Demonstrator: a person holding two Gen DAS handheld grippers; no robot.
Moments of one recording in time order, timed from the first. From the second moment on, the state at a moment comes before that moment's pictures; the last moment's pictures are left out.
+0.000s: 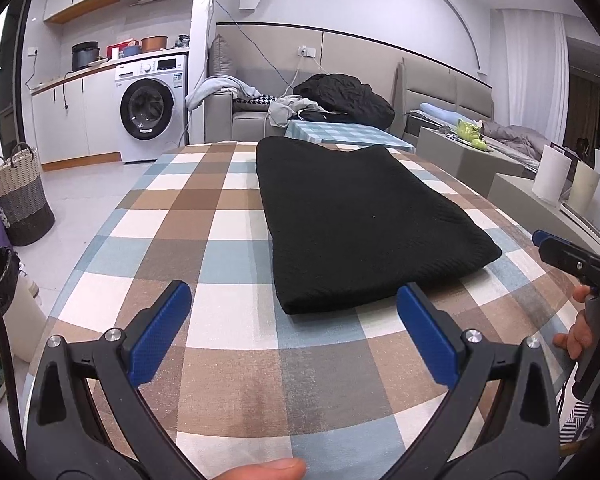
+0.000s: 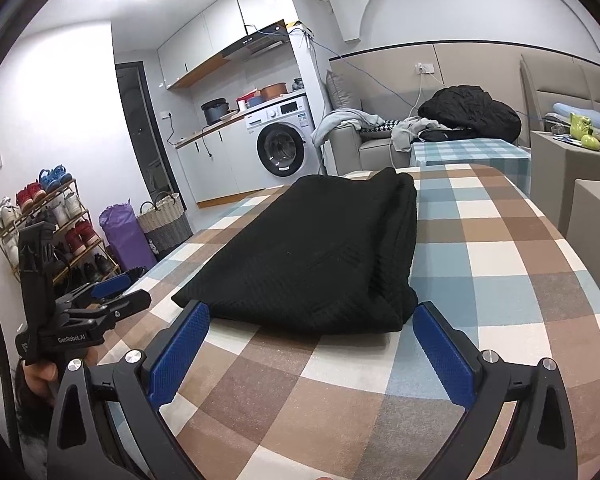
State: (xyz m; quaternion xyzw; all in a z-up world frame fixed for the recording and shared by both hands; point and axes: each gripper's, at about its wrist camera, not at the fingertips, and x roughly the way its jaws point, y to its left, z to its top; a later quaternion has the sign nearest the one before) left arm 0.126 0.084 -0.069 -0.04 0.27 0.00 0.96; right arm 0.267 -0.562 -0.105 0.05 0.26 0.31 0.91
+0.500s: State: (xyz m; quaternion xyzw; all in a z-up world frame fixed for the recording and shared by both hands) left arm 0.128 0.084 -0.071 -0.03 0.27 0.00 0.96; right arm 0.271 -0.563 -0.108 0.05 0.26 0.32 0.91
